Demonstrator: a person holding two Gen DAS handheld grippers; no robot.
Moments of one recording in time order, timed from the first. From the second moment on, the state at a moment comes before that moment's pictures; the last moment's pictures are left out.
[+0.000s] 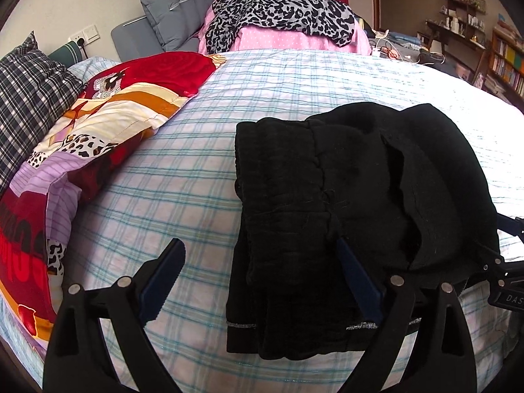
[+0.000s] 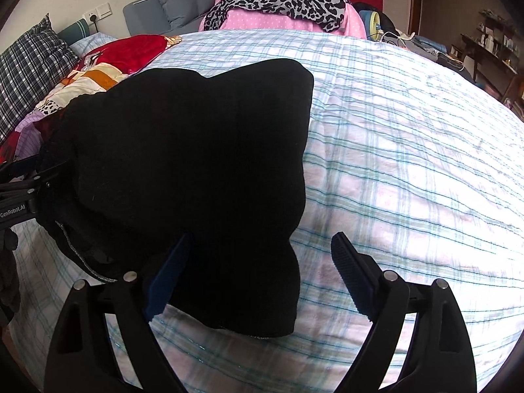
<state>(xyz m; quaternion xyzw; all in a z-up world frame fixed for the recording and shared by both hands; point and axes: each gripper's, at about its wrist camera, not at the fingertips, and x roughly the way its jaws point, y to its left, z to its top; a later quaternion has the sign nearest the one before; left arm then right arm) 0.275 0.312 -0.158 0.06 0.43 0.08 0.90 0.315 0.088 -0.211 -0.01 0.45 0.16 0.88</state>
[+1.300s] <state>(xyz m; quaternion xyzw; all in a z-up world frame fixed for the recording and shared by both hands) 0.148 0.244 -0.049 0.09 0.35 0.12 0.92 0.165 0.093 -0.063 -0.05 0.32 0.13 0.94</state>
